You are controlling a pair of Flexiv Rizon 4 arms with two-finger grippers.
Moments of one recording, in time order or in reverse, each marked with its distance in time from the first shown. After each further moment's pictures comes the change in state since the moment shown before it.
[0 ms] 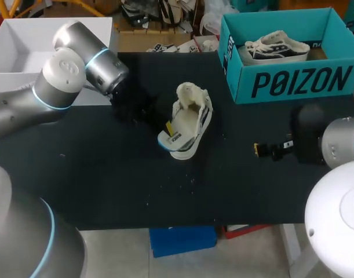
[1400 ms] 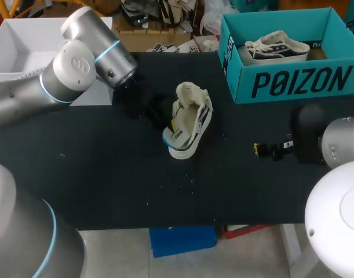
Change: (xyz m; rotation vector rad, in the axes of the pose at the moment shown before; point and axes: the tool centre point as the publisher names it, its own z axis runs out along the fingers) left arm 0.010 0.031 -0.002 -0.124 0.181 -0.095; right arm 0.000 0.000 0.000 0.000 0.000 0.000
